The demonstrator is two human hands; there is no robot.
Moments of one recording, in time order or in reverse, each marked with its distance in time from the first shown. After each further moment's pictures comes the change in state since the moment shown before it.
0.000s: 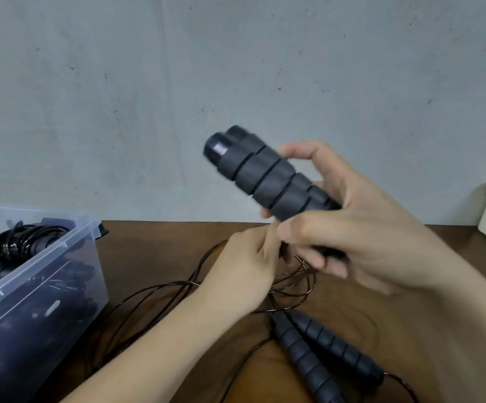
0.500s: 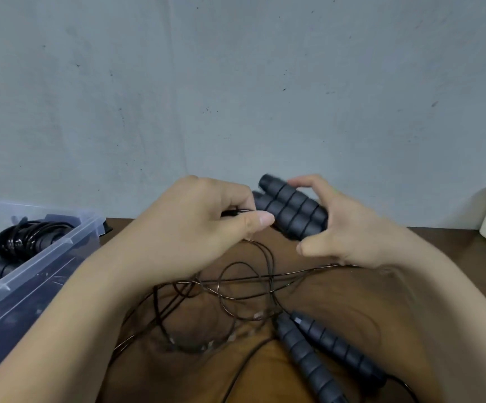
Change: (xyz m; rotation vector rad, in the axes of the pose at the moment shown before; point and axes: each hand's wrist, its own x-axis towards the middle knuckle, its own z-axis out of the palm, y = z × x) left_hand -0.007 0.017 -0.092 0.257 -0.025 0.279; right_hand 0.018 0.026 -0.026 -0.536 0.027 0.222
